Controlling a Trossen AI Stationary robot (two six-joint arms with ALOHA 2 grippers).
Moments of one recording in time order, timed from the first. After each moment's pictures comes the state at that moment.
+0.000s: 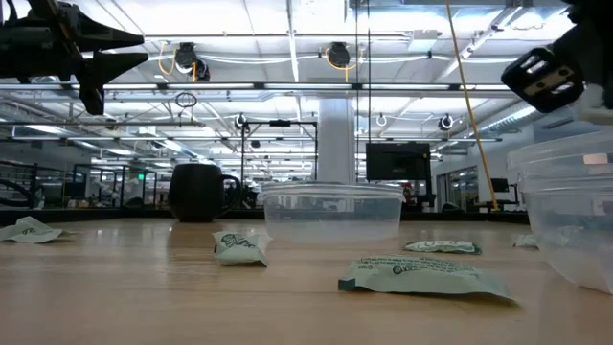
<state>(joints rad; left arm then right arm) -0.29 0.01 0.01 0.28 -0.55 -0.34 0.66 1.32 0.71 -0.26 0.14 0.46</state>
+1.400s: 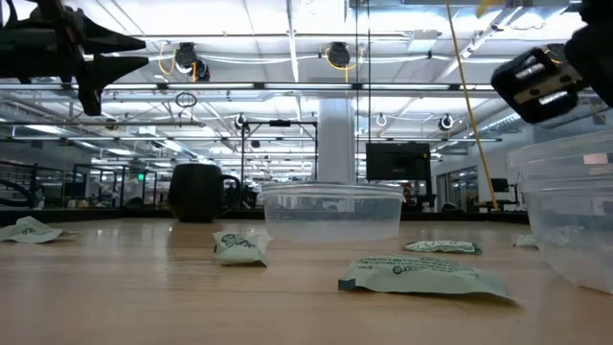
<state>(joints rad) -0.29 0.01 0.01 0.29 -0.63 -0.34 0.66 1.50 0.78 -0.16 0.04 0.30</state>
